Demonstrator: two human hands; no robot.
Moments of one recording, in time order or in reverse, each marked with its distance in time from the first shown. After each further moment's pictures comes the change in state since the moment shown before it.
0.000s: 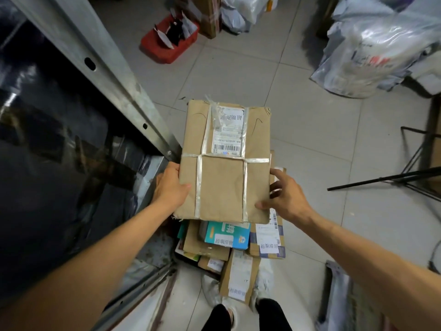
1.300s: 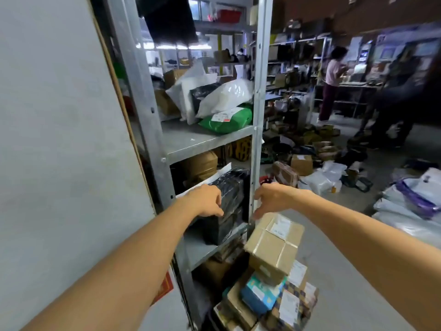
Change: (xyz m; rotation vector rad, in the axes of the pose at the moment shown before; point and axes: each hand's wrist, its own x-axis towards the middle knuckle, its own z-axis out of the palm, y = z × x) left_hand -0.478 0.101 -0.263 0.507 0.227 0.219; right_hand -0.399 -0.293 -0.084 -1.090 -0.228 -0.755
